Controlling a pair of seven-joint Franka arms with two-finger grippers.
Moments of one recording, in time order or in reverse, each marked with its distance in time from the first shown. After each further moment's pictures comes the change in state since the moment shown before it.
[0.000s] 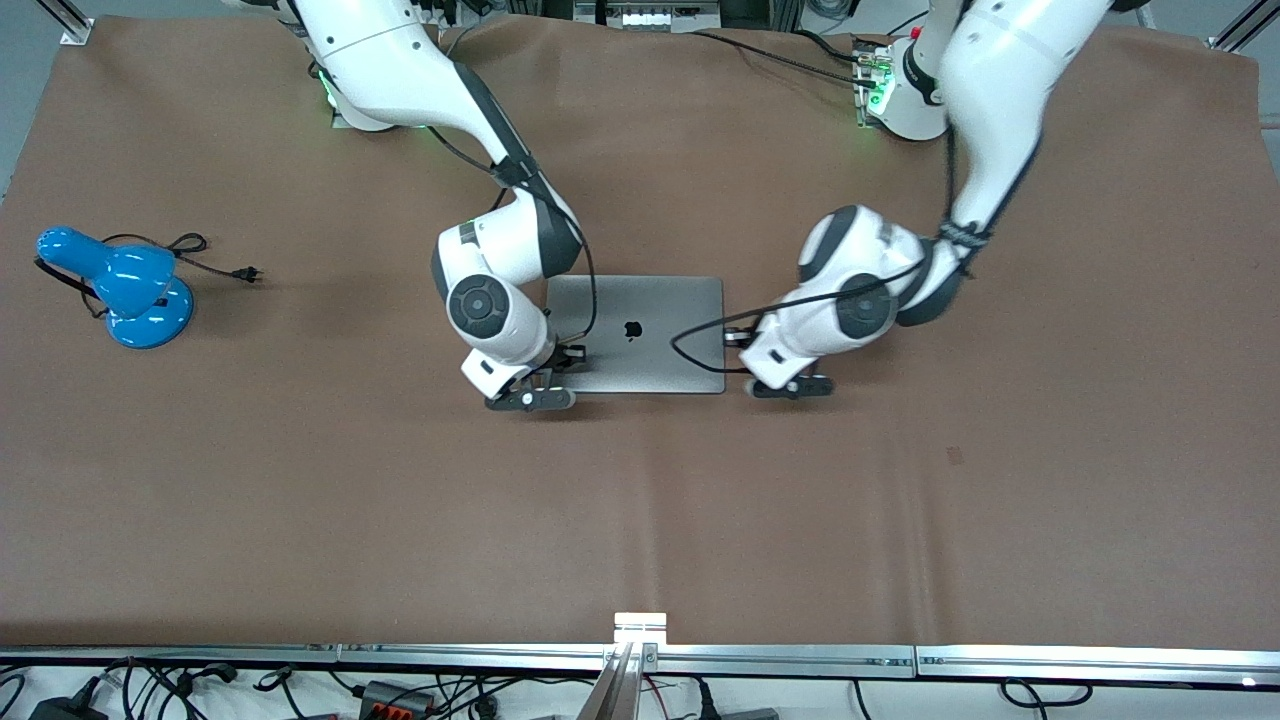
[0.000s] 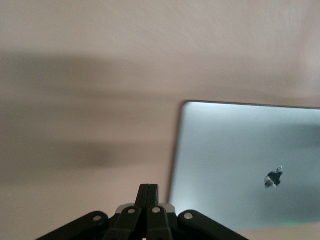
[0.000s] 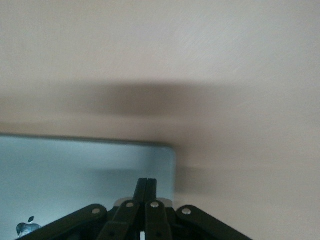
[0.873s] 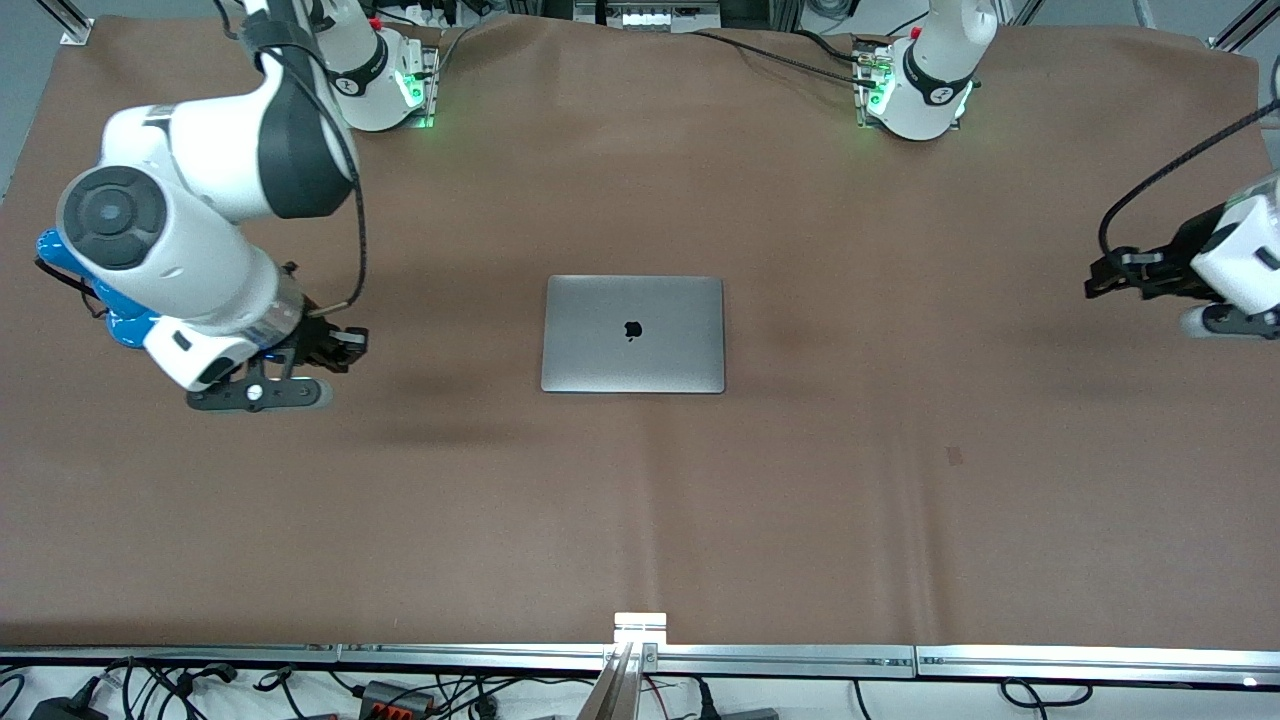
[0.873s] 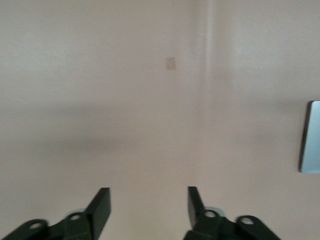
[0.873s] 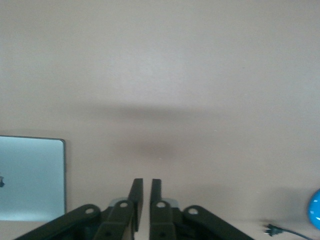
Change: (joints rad) left arm 0.072 -0.416 0.467 0.169 0.130 -0.528 0.540; right arm -0.040 -0.311 -0.315 0.130 -0.146 -0.436 -0.252
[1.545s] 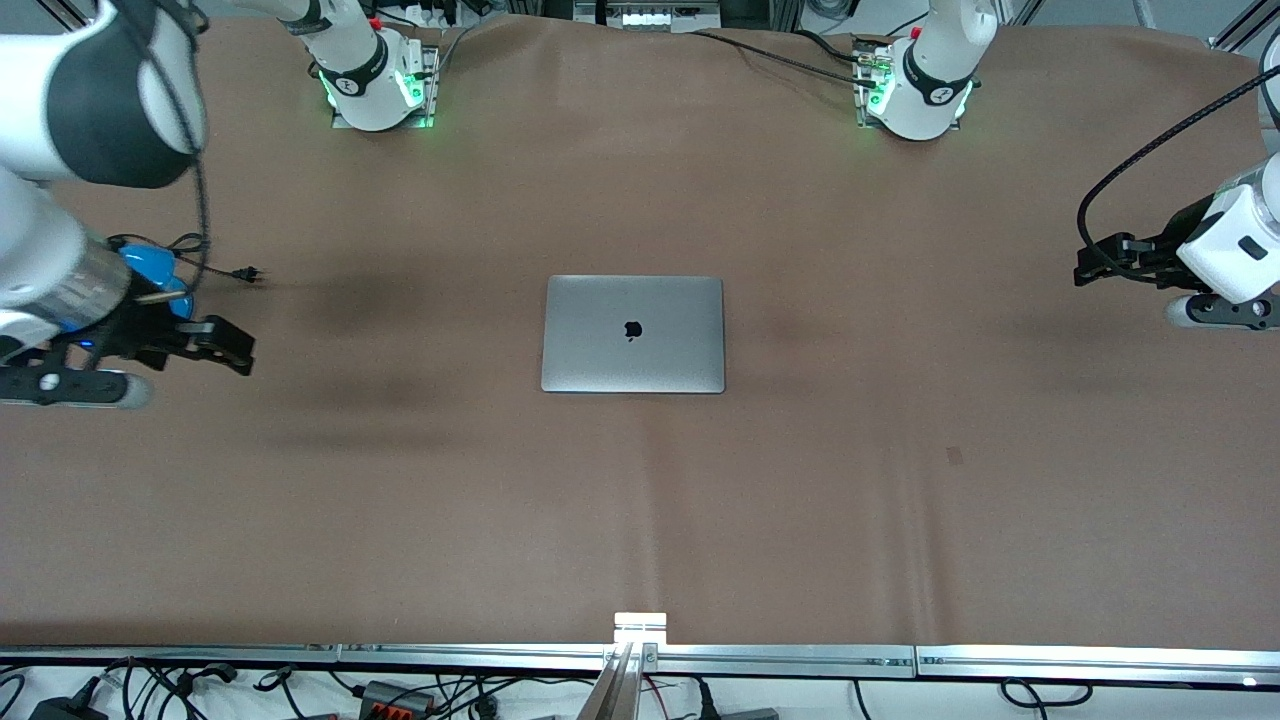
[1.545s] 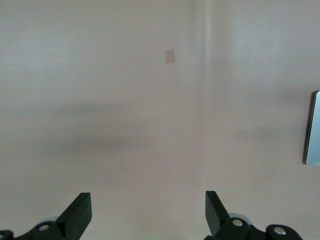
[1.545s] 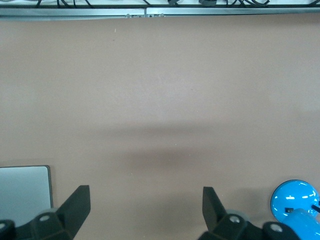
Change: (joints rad) left arm -0.021 -0.010 -0.001 -0.022 0.008 -0.012 -0.004; right arm -0.200 -0.040 0.043 0.134 -0.002 -0.064 -0.015
